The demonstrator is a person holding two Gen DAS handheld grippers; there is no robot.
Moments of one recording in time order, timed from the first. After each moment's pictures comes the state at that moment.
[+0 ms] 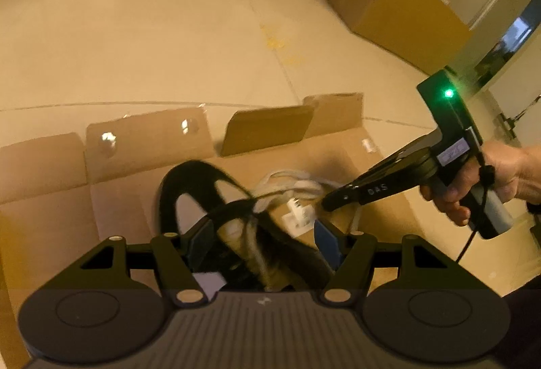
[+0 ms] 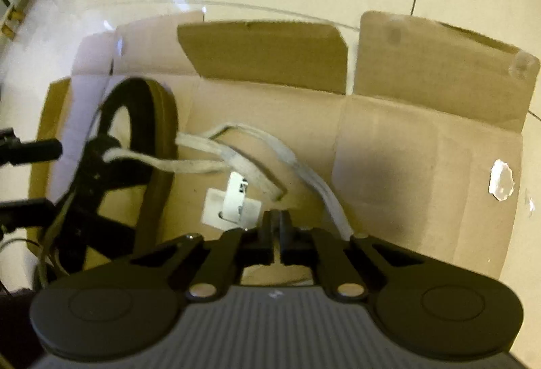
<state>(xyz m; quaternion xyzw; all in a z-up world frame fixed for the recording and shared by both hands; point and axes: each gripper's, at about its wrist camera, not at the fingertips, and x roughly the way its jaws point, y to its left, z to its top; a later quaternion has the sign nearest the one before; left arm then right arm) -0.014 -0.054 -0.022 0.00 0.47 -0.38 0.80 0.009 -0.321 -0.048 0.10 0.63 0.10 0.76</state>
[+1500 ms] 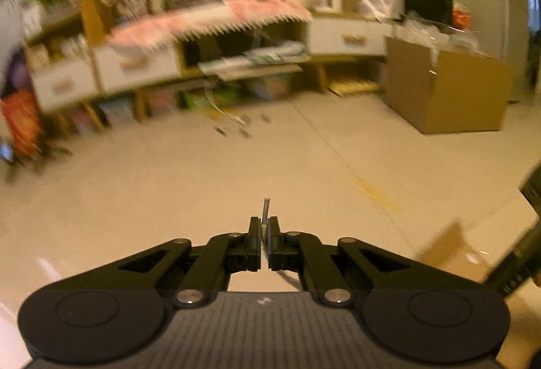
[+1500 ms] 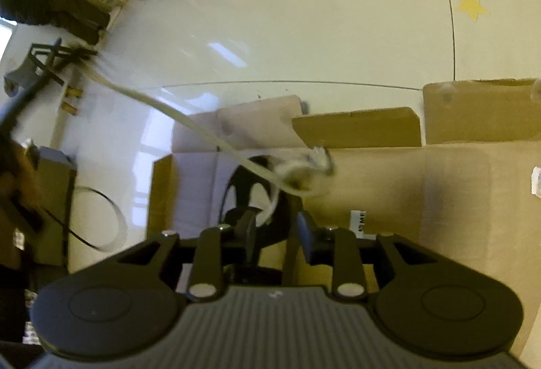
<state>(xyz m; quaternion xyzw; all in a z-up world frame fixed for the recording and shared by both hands) 0.055 0.011 0.139 0.14 0.22 -0.24 0.94 0.014 -0.298 0.022 0.24 0.57 0.14 0.77</state>
